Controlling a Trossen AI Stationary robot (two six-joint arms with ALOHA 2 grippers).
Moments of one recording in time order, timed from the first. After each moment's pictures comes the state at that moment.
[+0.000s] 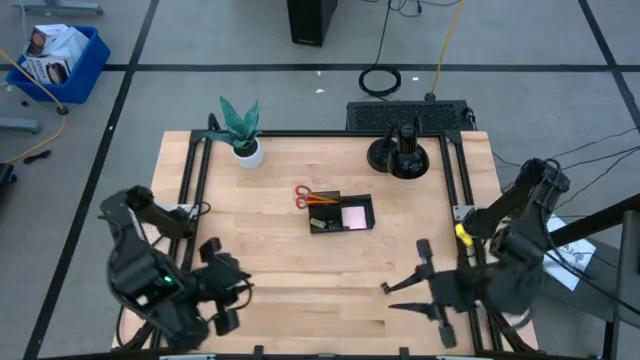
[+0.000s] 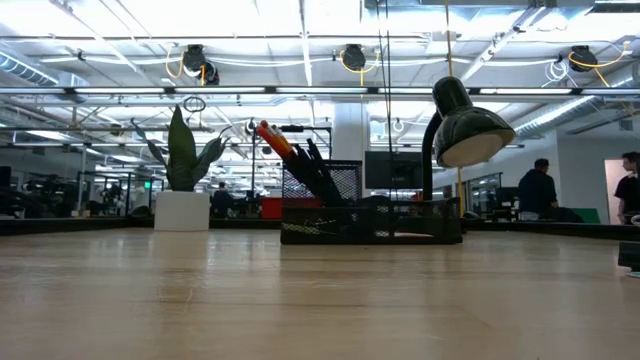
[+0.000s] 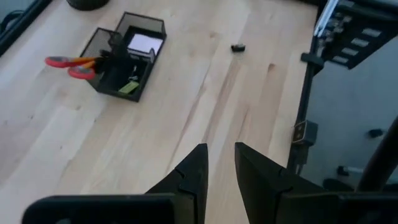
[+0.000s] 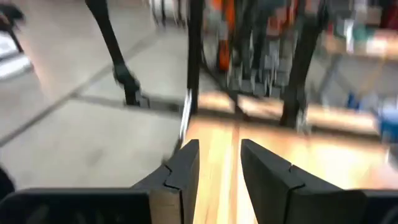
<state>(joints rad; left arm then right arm) -0.88 1.73 2.08 -1.57 -0.62 -1.16 0.88 1.38 1.52 -0.42 0.68 0.15</state>
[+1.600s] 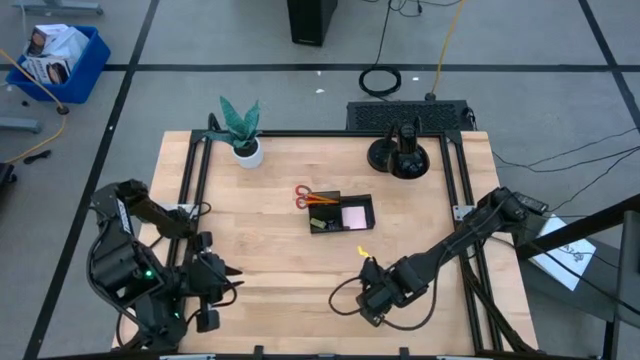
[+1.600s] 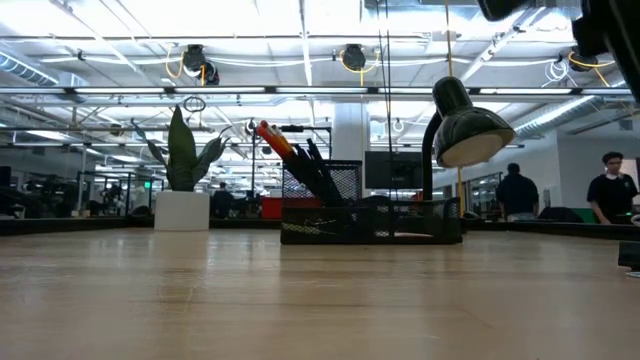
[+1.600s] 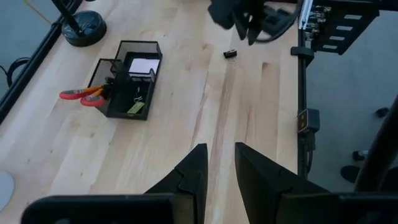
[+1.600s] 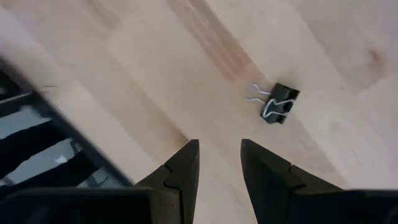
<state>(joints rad) -0.94 1.65 2.03 -1.57 -0.68 -1.01 0.59 1.82 1.45 -1.05 -0.08 1.31</state>
